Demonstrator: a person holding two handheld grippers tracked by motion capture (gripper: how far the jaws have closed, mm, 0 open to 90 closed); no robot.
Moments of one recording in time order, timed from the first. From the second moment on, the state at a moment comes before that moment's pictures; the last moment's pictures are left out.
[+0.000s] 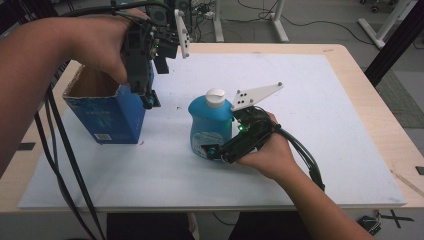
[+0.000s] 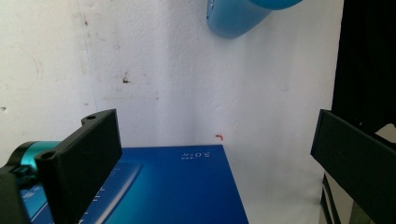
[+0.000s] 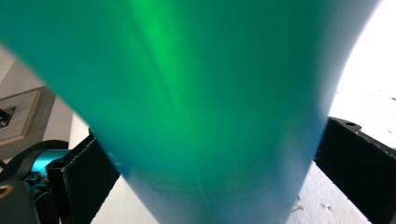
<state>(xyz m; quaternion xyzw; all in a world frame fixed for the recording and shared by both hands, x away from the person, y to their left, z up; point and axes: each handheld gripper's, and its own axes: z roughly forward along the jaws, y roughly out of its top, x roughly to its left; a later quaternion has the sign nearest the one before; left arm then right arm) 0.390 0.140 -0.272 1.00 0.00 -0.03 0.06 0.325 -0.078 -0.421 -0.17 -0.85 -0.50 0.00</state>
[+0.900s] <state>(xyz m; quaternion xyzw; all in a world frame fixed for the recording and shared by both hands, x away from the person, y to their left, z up) 0.392 0.144 -0.277 1.00 0.00 -0.03 0.06 0.318 -0.080 -0.424 -0.16 -0.83 -0.53 -0.04</state>
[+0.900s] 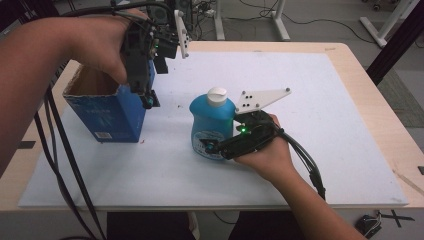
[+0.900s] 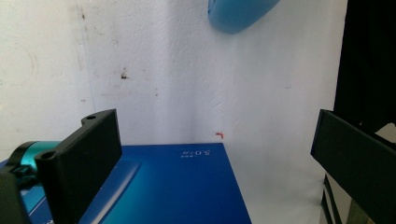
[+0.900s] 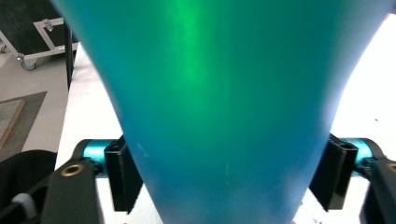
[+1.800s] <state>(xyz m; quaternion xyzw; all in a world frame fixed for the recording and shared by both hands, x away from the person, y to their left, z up) 0.389 0.143 -0.276 1.00 0.00 -0.03 0.06 0.315 -0.077 -0.430 -0.15 -0.83 -0.53 -0.05</state>
